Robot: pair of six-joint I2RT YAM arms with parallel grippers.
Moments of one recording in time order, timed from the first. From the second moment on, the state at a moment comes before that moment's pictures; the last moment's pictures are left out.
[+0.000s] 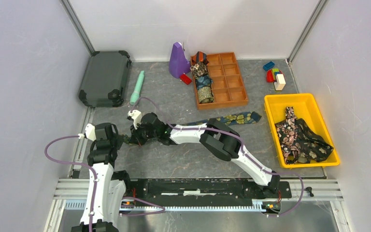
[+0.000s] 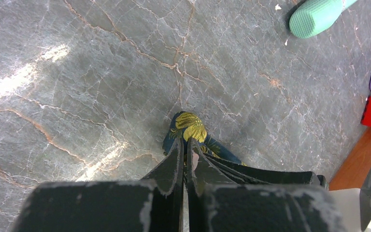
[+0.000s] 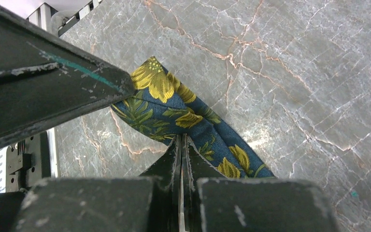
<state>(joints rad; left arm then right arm) 0.16 0.60 0.43 -0.60 -0.21 -0.92 1.13 2.43 1.72 0.30 -0.28 0.32</state>
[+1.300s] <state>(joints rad) 0.08 0.68 0.43 -0.53 -0.21 -0.92 1.08 2.43 1.70 0.35 -0.32 0.37</state>
